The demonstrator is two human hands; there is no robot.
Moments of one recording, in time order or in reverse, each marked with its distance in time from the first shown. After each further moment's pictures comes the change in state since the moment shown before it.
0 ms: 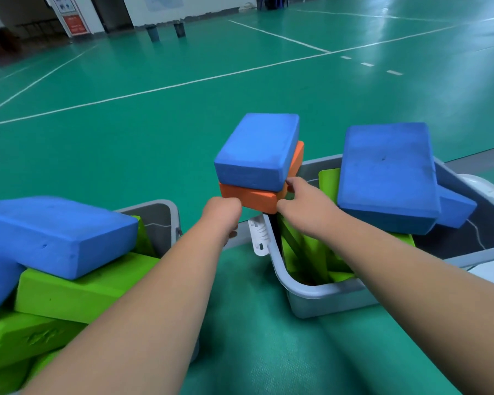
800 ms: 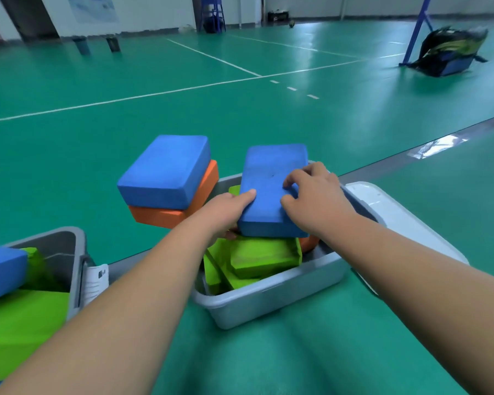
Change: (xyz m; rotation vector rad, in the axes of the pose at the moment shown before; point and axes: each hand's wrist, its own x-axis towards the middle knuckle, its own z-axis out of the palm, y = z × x) left_hand -0.070 0.057 0.147 0.225 -0.448 0.289; right_hand -0.059 0.086 -0.160 -0.483 0.343 0.029
